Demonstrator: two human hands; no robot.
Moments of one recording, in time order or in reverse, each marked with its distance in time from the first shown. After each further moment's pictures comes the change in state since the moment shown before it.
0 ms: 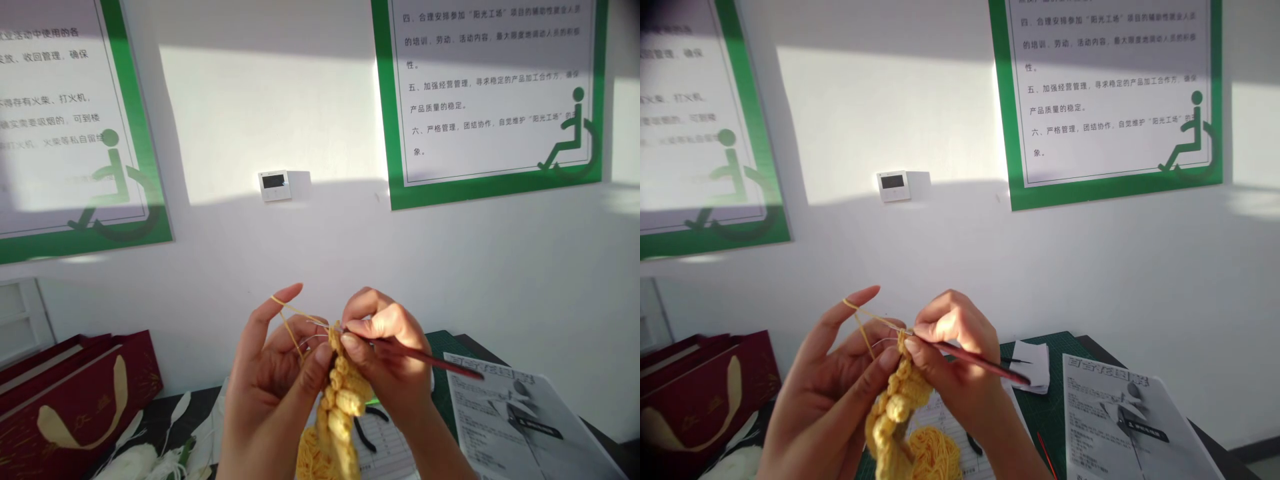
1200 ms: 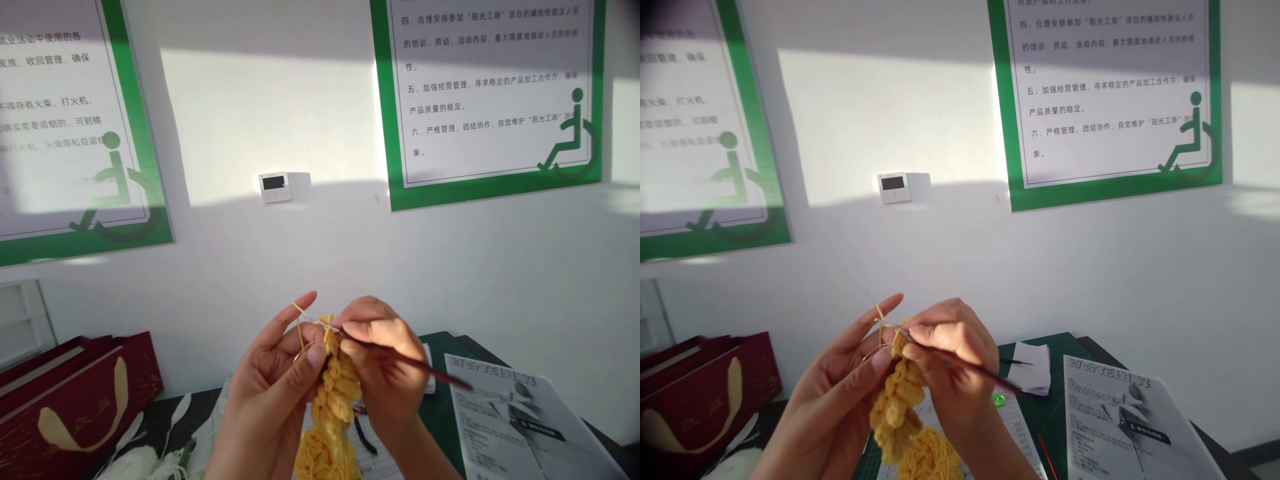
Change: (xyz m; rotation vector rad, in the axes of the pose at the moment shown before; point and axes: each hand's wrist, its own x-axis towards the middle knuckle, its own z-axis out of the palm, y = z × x) left_hand 0.004 0.001 -0.010 -0.109 0.049 -0.241; right_hand -0.004 0.003 0.012 -0.023 0.168 -0.118
